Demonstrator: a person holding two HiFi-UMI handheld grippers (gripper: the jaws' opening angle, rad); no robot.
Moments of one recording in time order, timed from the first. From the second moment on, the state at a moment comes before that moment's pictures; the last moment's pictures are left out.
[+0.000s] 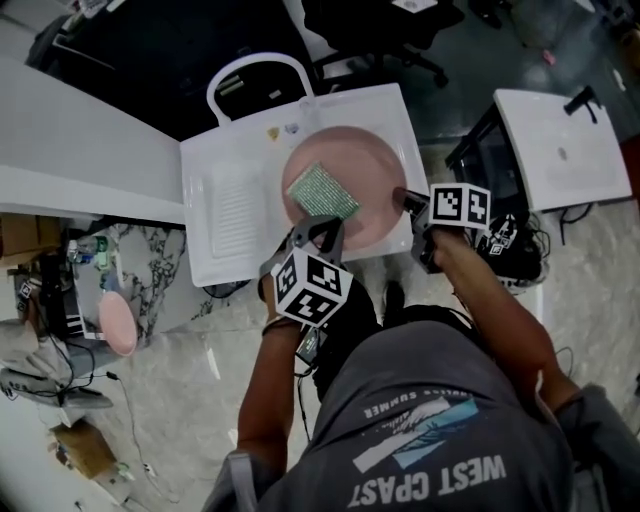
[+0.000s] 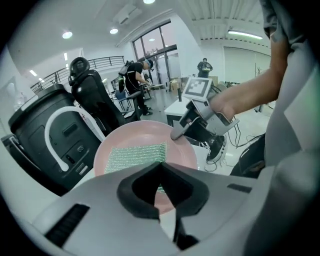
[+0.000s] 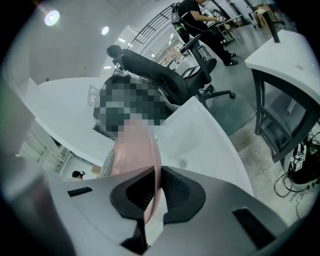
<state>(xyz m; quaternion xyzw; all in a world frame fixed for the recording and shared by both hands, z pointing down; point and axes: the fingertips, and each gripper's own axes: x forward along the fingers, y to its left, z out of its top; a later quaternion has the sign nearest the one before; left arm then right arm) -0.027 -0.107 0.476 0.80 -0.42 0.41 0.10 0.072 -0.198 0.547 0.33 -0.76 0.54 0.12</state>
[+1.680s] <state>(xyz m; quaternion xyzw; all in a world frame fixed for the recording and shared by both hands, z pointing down) -0.266 0.066 0.465 0.63 -0.66 0.34 0.21 -0.069 -0.186 0.558 0.27 -0.73 0.60 0.16</state>
